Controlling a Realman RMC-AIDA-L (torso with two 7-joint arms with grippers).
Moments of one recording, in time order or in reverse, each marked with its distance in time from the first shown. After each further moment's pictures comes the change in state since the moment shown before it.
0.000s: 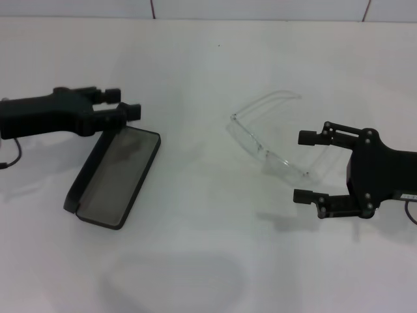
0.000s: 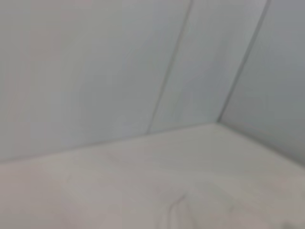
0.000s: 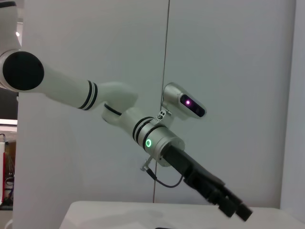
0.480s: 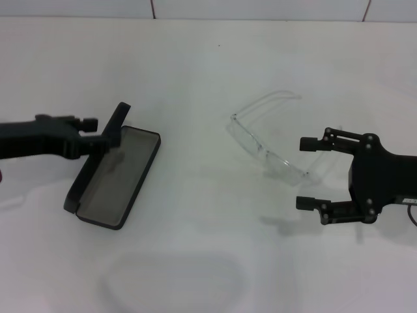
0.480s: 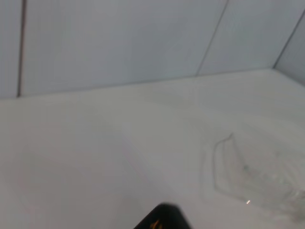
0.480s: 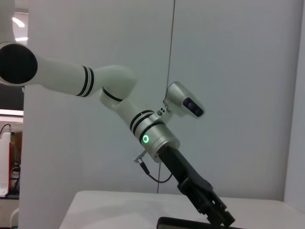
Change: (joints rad) left arm 0.071 -0.063 0.002 0.203 0.227 -0.049 -0.167; right arm 0.003 -0.009 -0.003 0.000 -0.025 0.002 -0.011
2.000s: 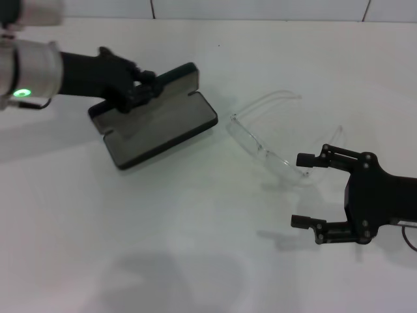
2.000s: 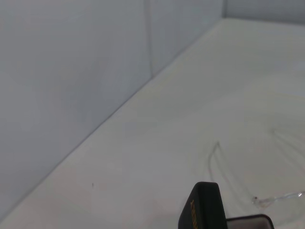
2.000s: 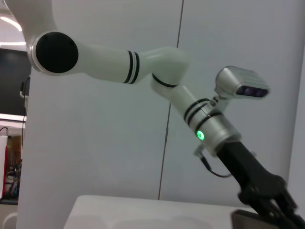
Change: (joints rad) left arm -0.245 0.018 0.144 -0.036 0.099 -0.121 0.213; right arm -0.059 0.038 0.002 -0.002 0.003 -0.016 -0.085
